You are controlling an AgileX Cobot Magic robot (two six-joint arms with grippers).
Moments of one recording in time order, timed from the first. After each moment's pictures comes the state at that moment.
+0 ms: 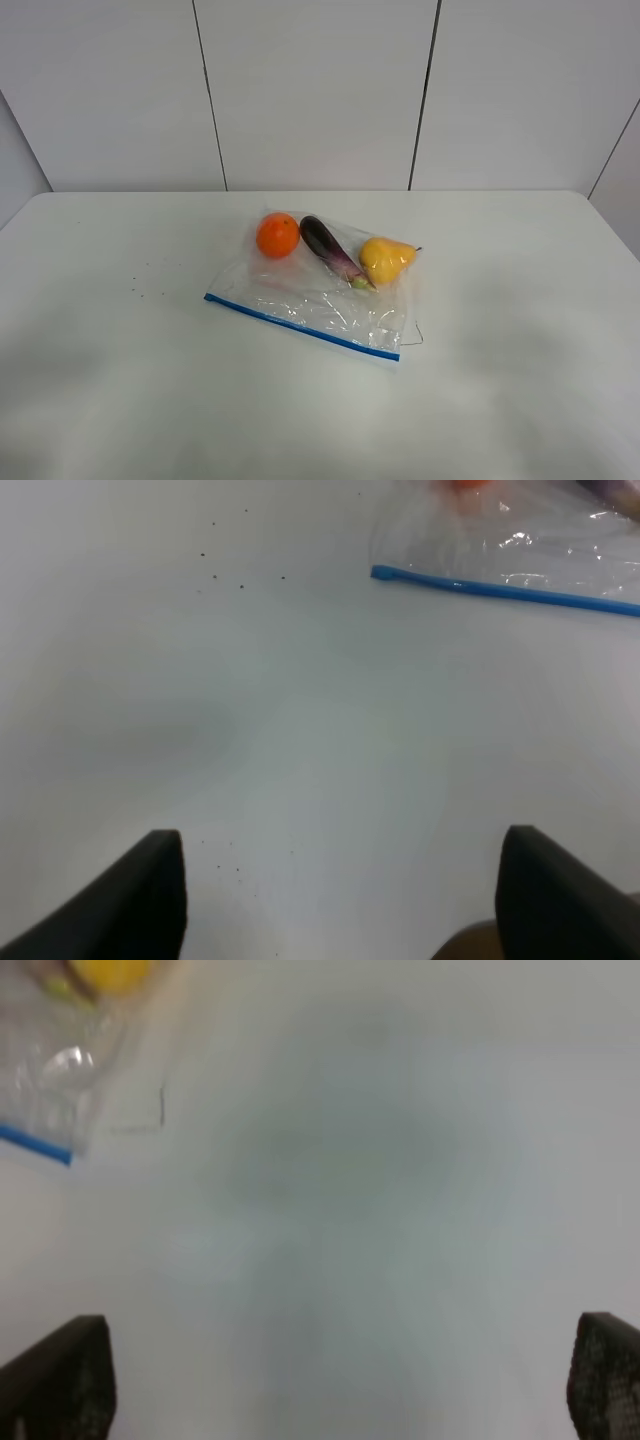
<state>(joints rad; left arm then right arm) -0.06 -0.01 -0.49 -0.06 1.05 0.10 0.02 0.20 -0.49 0.08 1.03 -0.07</state>
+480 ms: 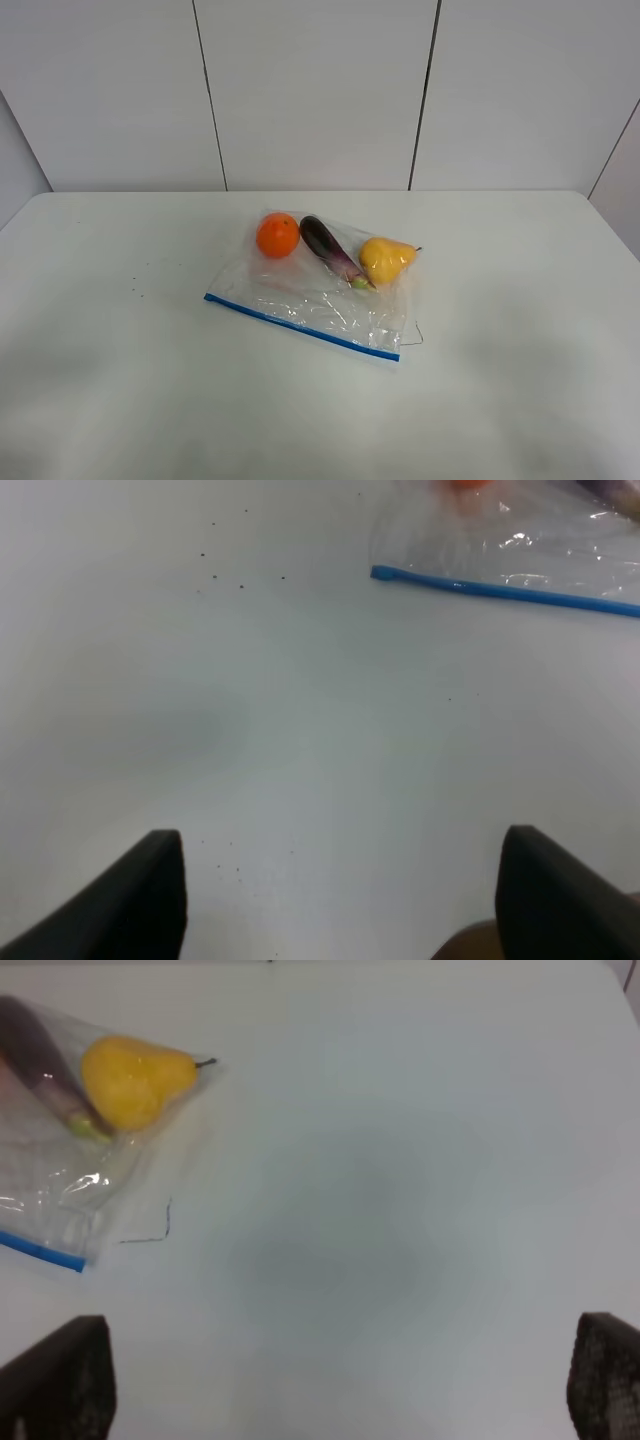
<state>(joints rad) -0.06 -0.01 -0.49 -0.06 1.05 0.10 0.02 0.00 -0.49 0.05 1.03 -0.04</state>
